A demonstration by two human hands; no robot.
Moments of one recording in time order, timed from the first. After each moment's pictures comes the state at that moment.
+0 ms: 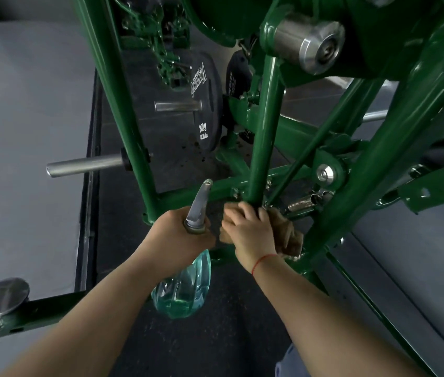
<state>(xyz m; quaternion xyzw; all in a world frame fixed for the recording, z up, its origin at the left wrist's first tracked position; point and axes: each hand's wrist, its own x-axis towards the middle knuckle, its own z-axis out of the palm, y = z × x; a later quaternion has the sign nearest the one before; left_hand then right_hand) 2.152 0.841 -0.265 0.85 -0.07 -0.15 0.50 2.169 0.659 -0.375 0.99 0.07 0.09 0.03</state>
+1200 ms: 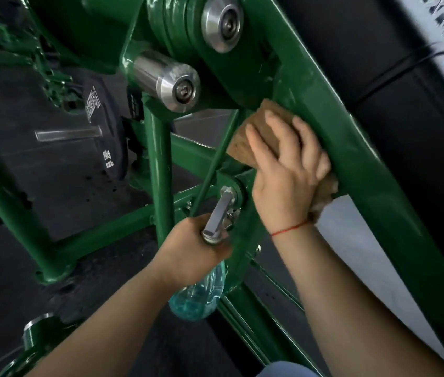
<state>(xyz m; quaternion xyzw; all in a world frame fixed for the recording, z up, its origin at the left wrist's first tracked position) 2.166 0.695 -0.253 0.76 -0.30 -0.22 0.54 2.132 0.532 -0.211 0.81 -0.13 0.55 0.14</state>
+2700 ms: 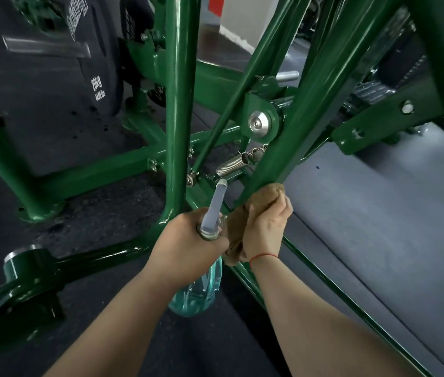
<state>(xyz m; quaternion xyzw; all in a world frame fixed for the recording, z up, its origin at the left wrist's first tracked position) 2.145 0.730 -0.365 0.77 -0.22 -0.25 0.55 2.115 0.548 -0.455 0.80 -0.38 0.34 -0.32</state>
